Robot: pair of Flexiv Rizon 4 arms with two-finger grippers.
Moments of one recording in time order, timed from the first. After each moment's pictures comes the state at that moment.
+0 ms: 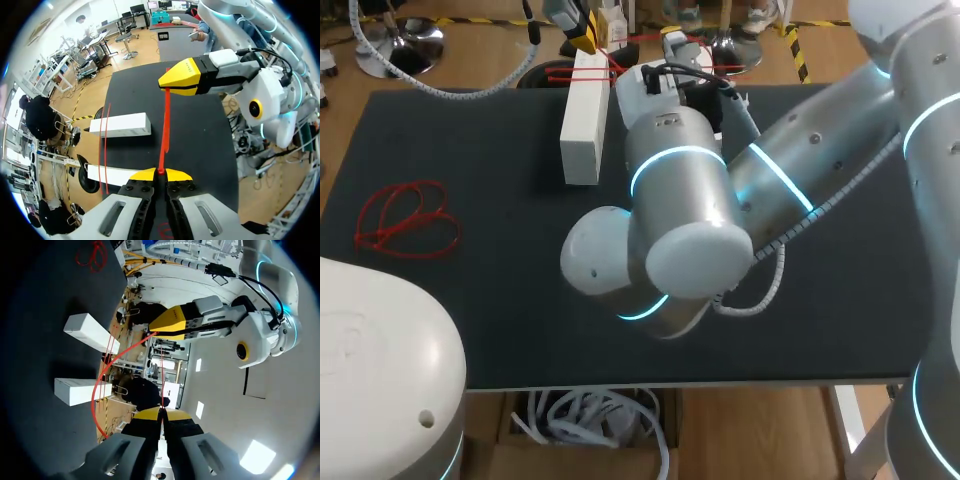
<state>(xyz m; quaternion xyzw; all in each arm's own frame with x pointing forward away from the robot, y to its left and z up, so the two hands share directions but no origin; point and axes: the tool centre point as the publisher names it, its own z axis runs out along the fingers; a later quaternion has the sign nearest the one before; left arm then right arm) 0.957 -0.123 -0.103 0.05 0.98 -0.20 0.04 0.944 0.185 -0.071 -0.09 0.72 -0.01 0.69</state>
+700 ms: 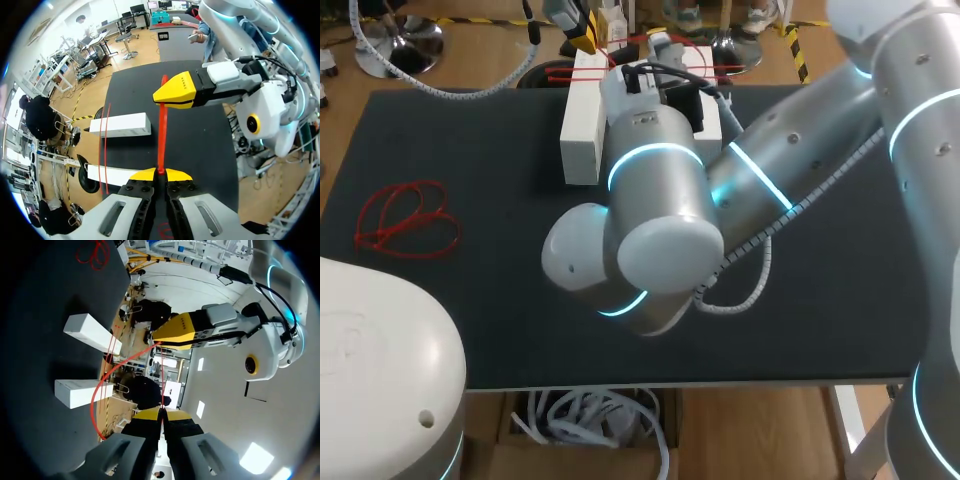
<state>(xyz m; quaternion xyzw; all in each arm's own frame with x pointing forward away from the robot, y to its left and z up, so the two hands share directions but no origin) 0.957 -0.123 -0.103 0.05 0.98 -0.20 0.04 0.952 0.201 -0.078 -0.10 0.72 -0.03 0.68</state>
